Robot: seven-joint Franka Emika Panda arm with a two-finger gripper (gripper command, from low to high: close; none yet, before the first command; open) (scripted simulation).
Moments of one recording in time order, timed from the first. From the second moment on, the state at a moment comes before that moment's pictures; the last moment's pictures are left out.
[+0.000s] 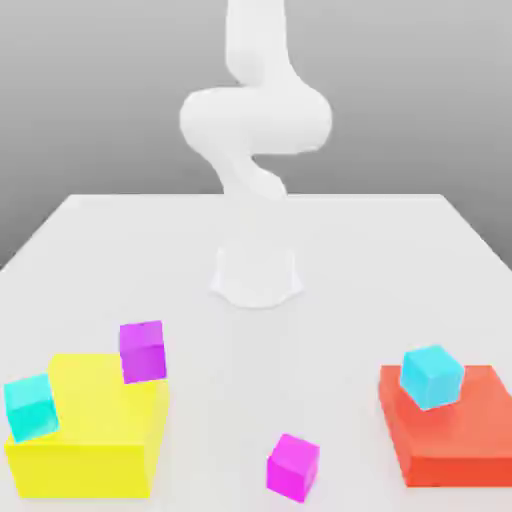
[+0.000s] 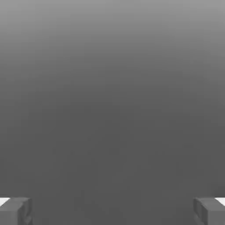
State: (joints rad) arm 0.05 -0.71 -0.04 -2.32 0.02 2.34 0.70
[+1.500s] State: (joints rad) arm 0.31 0.17 -0.14 -2.56 0.09 2.72 -0.31
